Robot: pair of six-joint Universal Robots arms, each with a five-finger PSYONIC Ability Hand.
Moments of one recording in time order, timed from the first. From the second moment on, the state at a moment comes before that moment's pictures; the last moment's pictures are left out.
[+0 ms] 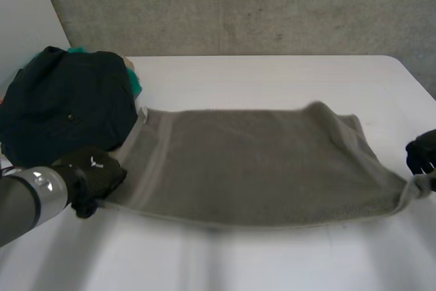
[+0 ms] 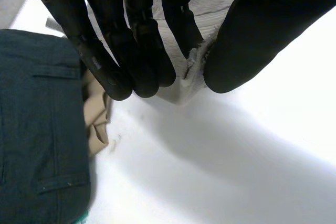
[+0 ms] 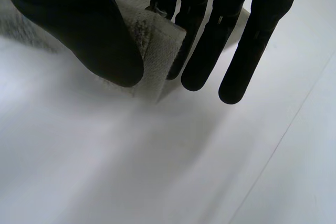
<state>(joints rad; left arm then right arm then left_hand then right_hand) 4.47 -1.70 -1.71 2.69 -1.42 4.01 1.32 -1.28 1.39 0.83 1.14 2.20 1.16 1.20 1.19 1.20 0.99 1.11 1.17 1.19 1.19 1.01</state>
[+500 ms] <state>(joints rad) 4.31 -2.31 -0.56 2.97 -1.64 3.80 1.48 -1.17 0.97 -0.09 1.30 2.88 1.16 1.20 1.19 1.20 0.99 1.12 1.17 1.19 1.19 1.02</state>
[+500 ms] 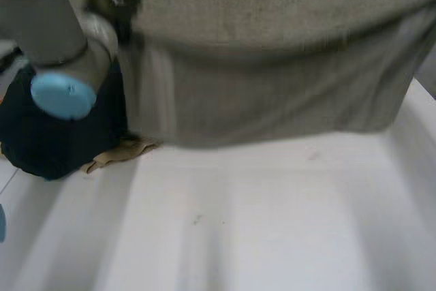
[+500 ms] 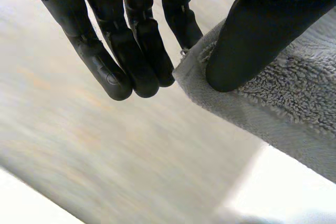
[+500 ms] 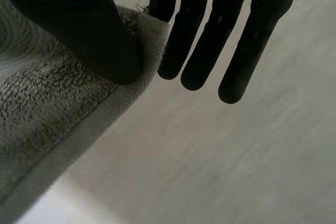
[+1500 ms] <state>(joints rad) 4.35 -1.87 -1.58 2.76 -1.64 3.89 1.34 -1.18 1.37 0.75 1.30 2.05 1.16 1.20 1.19 1.20 0.99 1.12 1.17 1.19 1.19 1.02</state>
